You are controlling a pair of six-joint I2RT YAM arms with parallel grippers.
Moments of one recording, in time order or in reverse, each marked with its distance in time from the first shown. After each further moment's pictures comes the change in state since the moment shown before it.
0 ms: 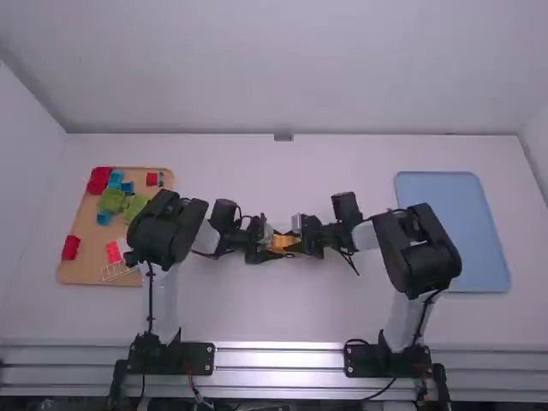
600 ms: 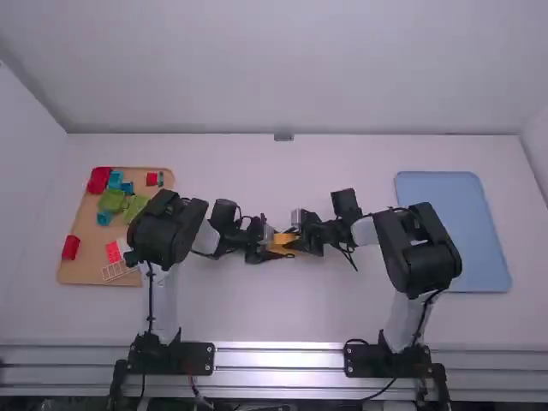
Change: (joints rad) left arm 0.000 0.000 -0.002 -0.002 -0.002 0.024; right arm -0.011 0.000 0.053 -0.111 0.002 0.032
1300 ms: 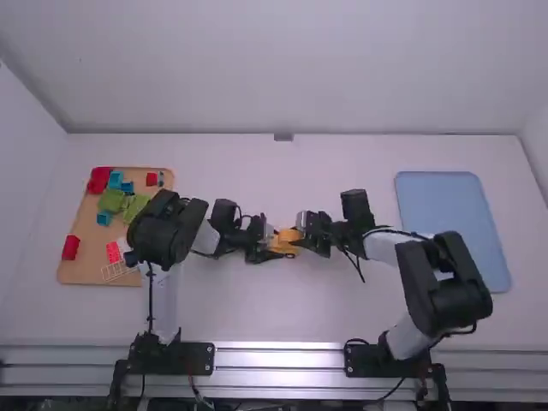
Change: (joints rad) left arm 0.000 0.000 0.001 0.000 0.002 -0.015; right arm -0.013 -0.220 -0.129 0.050 0.100 0.003
